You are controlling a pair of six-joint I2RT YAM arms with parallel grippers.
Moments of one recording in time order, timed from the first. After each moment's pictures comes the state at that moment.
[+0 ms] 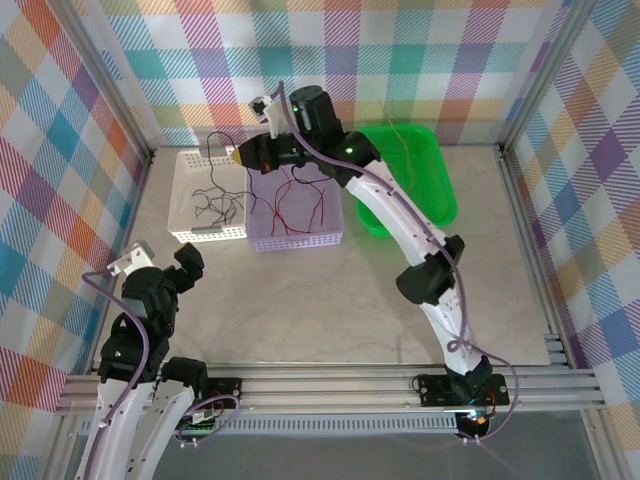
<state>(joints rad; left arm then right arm) -0.18 0.40 0.68 -0.66 -0.41 -0.52 0.76 2.29 2.70 -0.73 -0.64 0.41</state>
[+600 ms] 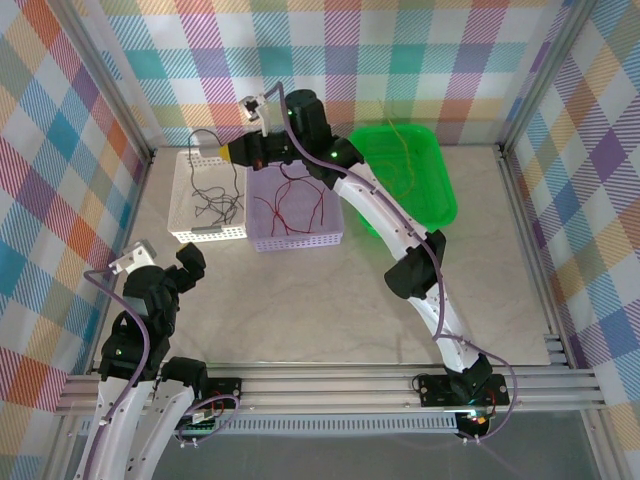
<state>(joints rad) -0.18 0.41 0.68 -0.65 -0.39 -0.52 0.75 2.41 2.73 -0.44 -0.82 0.51</state>
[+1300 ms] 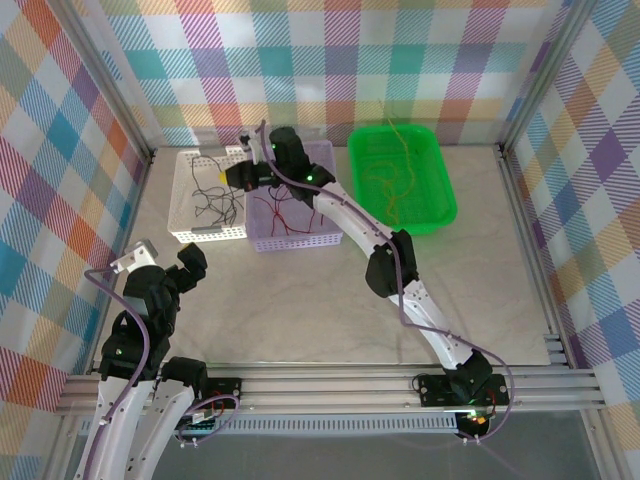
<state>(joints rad) -0.18 0.41 0.68 -0.65 -0.38 -0.52 0.75 2.73 2.78 -0.28 -0.75 0.57</state>
